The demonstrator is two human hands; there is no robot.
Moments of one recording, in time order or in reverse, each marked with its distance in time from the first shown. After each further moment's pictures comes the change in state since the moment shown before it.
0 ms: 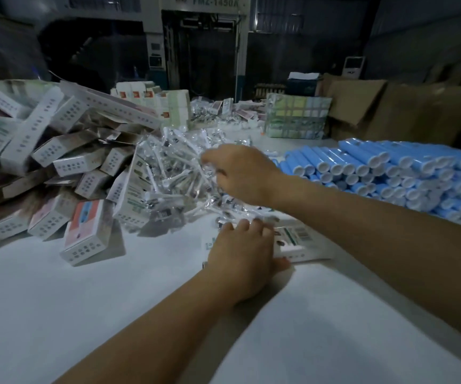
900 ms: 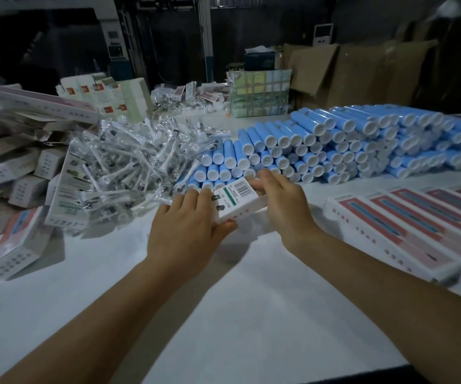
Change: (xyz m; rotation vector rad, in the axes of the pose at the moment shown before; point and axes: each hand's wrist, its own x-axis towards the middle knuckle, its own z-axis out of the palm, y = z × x) left_hand 0.012 0.013 0.002 -0.069 0.197 -0.103; right_hand -0.141 0.044 0.017 1.023 0.543 0.898
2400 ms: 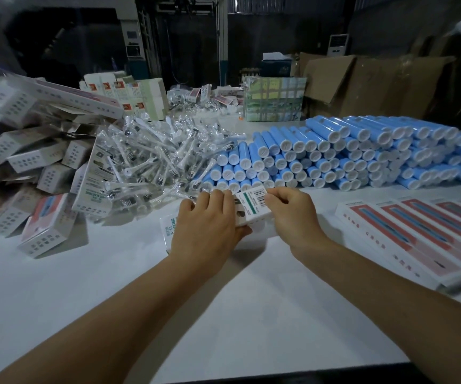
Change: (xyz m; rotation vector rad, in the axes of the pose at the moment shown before) left_hand -0.011 0.010 -0.004 0.184 0.051 0.039; right_hand -0.011 0.009 0.003 -0.218 -0.060 0.018
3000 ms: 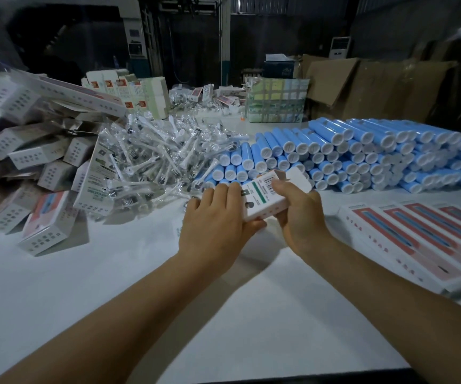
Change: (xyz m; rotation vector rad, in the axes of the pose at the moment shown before) left_hand 0.004 0.007 -0.013 -0.281 0.041 -0.066; right_hand 0.005 -0.012 0.002 0.784 -0.029 0.097
